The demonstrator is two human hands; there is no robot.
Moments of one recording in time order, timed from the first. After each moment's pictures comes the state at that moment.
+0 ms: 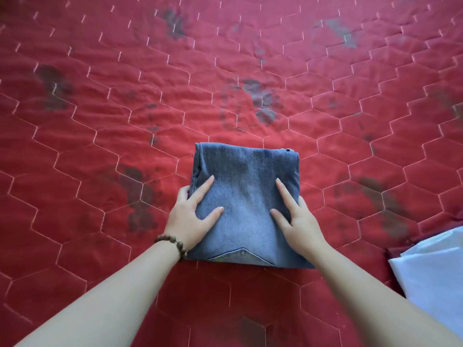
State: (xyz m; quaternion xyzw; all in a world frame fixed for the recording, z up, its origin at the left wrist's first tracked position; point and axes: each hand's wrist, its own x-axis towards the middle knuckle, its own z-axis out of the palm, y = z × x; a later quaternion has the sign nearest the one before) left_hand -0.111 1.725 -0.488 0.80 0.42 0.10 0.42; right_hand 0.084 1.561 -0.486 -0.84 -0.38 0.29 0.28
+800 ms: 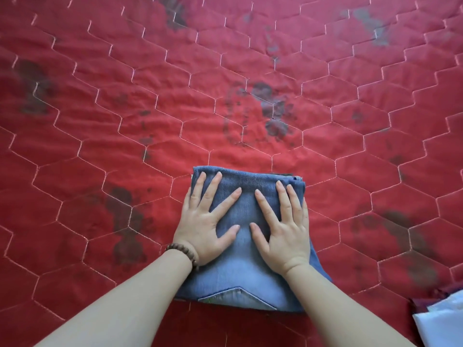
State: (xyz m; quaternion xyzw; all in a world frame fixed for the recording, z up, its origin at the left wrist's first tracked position) left_hand -0.055 1.763 -0.531 0.93 0.29 0.10 0.18; right_hand 0.096 1.628 -0.535 -0.85 -0.50 0.02 0.13
